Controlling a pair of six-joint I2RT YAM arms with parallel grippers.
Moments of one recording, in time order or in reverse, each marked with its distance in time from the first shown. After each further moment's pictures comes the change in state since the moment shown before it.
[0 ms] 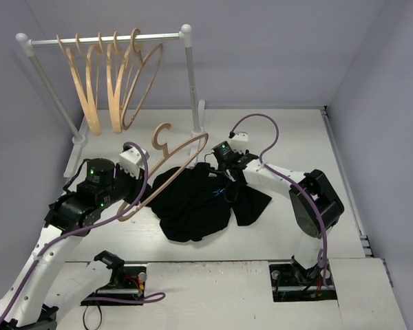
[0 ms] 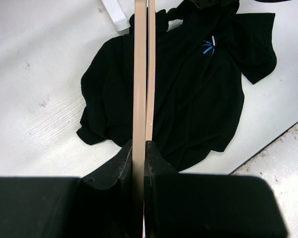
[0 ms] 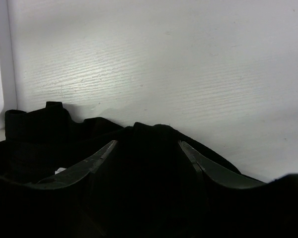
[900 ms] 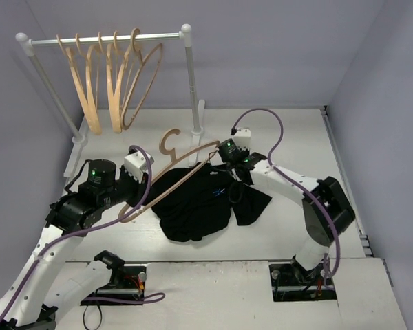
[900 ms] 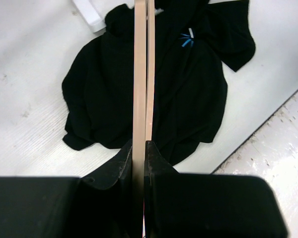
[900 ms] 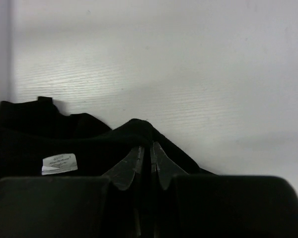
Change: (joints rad) left arm -0.015 -0.005 -0.015 0.000 0.097 0.044; right arm 0.000 -0.105 -0.016 -0.051 0.048 -0.134
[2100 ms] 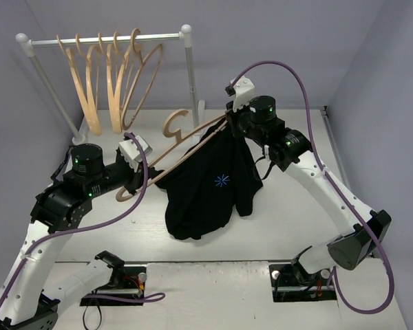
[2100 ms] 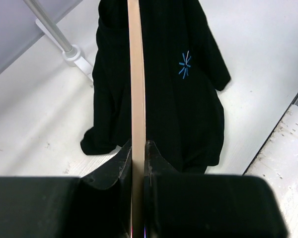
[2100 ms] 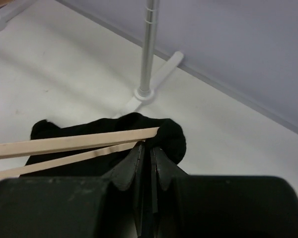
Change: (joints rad) left arm -0.005 0.104 0.250 0.013 0.093 0.168; right arm -0.055 -0.240 0.375 -0.014 -0.469 -0.629
